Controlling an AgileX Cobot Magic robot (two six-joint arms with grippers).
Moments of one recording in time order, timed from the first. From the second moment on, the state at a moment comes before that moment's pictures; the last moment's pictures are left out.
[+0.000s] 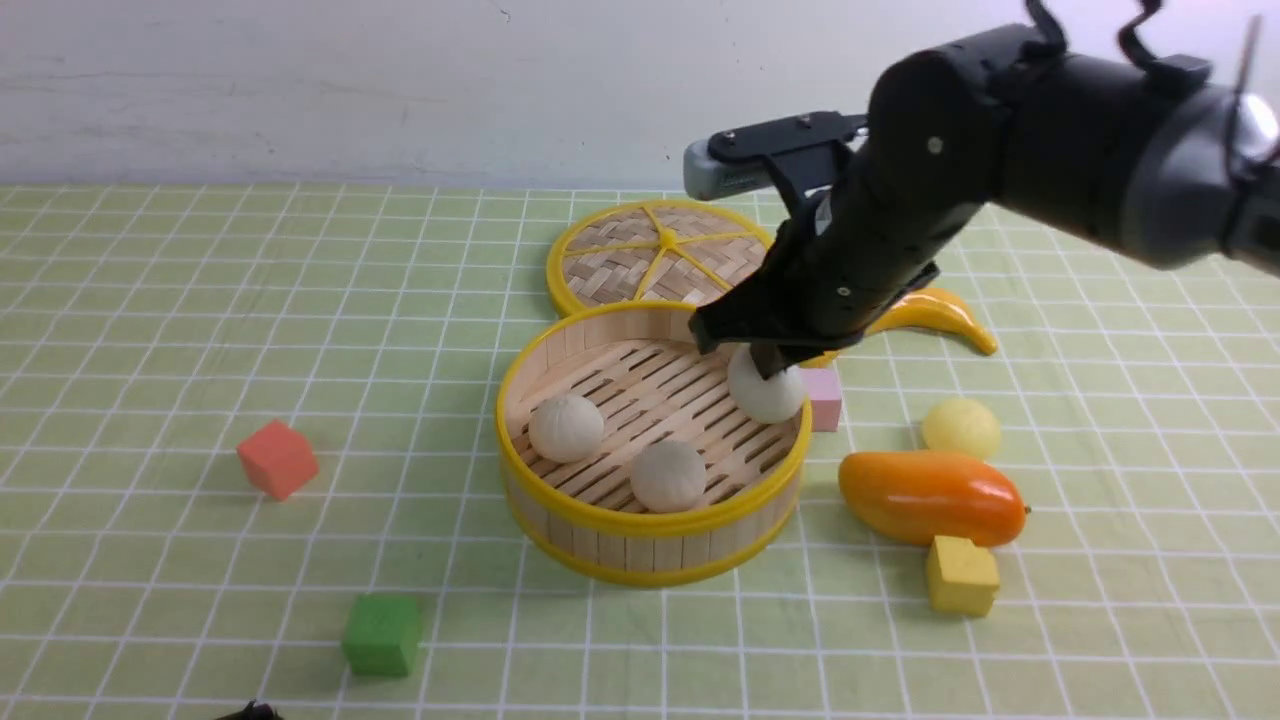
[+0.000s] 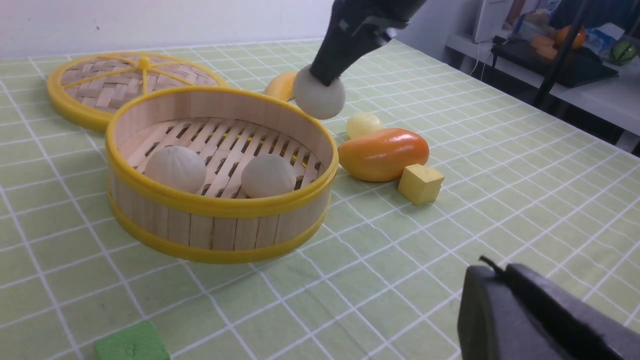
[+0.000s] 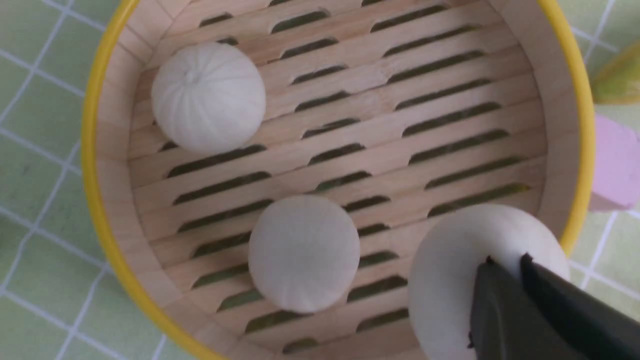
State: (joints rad) right arm 0.51 1.97 -1.73 0.03 0.88 0.08; left arm -0.77 0.27 -0.20 0.00 0.13 -0.20
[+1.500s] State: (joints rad) right arm 0.20 1.99 -1.60 0.01 0.91 0.21; left arm -0.77 0.27 -0.20 0.01 0.13 -0.20
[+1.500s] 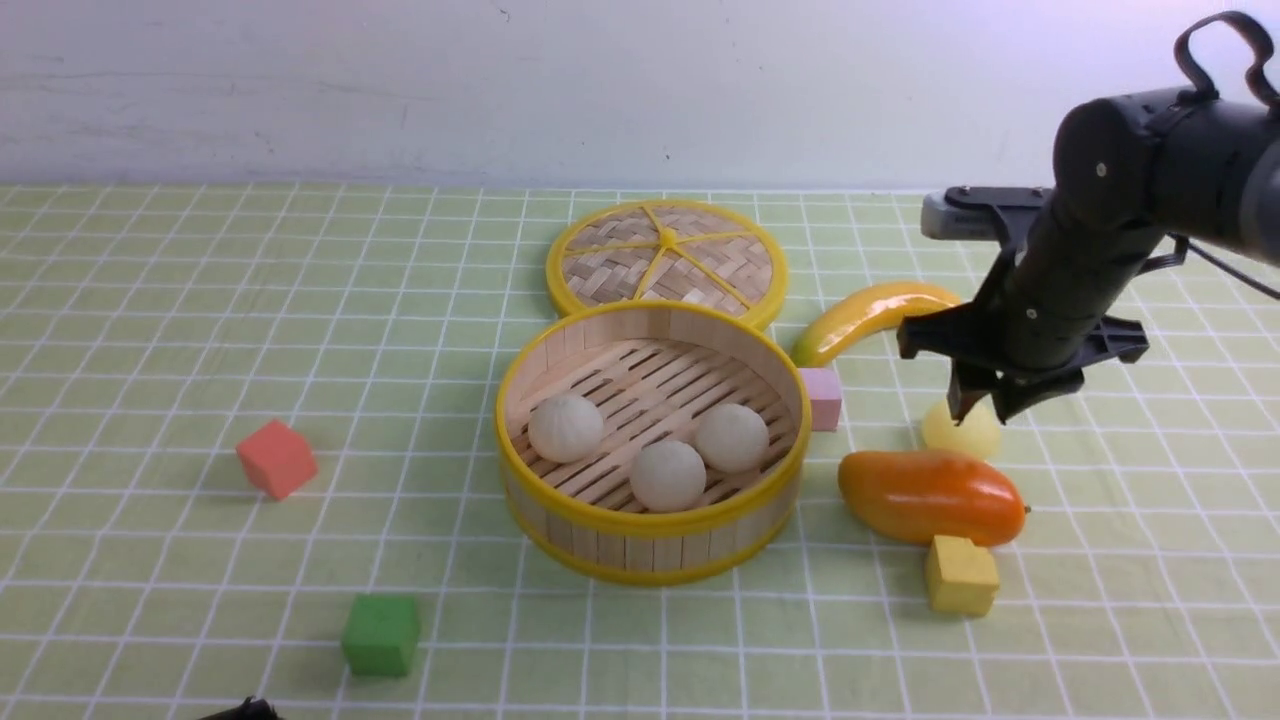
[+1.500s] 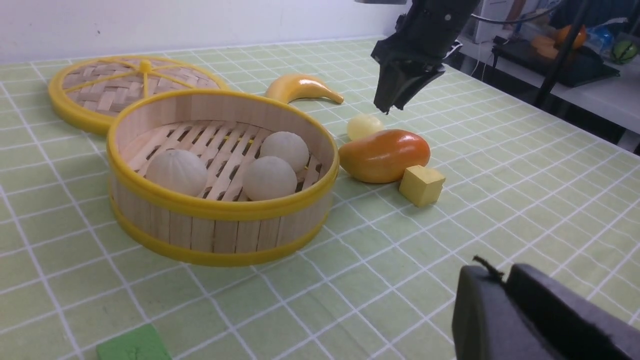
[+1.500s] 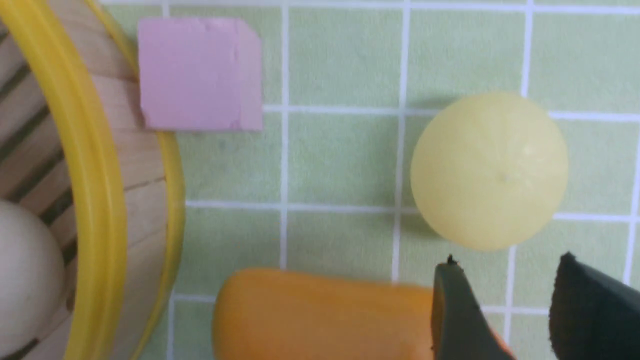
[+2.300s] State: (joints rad) right arm 0.17 2.08 -1.60 0.02 0.78 0.21; left arm -0.77 0.27 -0.20 0.01 0.13 -0.20
